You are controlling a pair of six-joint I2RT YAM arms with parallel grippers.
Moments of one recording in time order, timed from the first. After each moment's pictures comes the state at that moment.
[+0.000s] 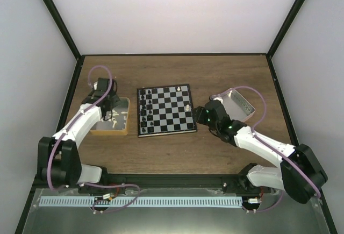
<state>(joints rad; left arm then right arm) -0.20 1.35 0.93 -0.51 -0.30 -0.63 0.64 1.17 0.58 -0.07 0.18 0.79</state>
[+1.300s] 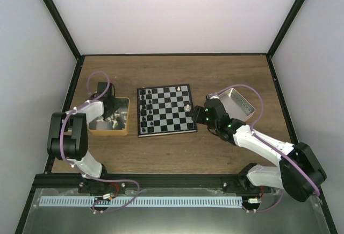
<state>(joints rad) -0.04 1.65 0.87 -0.29 -0.10 -0.78 0.64 1.20 0.61 -0.06 0.10 0.75</state>
